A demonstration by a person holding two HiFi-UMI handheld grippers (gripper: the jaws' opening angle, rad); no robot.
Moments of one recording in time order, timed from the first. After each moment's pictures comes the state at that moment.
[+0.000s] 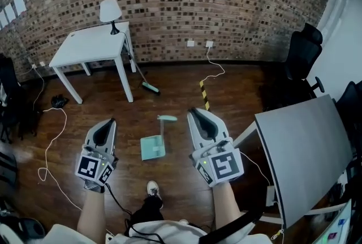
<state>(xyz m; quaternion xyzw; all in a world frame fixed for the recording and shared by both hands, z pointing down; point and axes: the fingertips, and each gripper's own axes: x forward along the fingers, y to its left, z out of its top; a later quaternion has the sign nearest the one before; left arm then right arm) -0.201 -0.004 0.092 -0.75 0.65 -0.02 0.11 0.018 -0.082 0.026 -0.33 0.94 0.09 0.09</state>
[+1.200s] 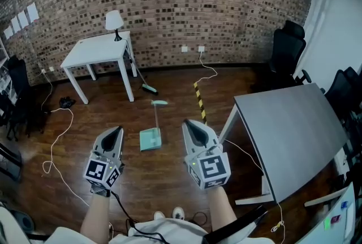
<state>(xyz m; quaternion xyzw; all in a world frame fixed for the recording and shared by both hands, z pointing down) -0.034 0.192 0.067 -0.76 0.64 -0.02 0.11 0.163 0.120 0.030 -0.34 0.94 0.07 0.04</state>
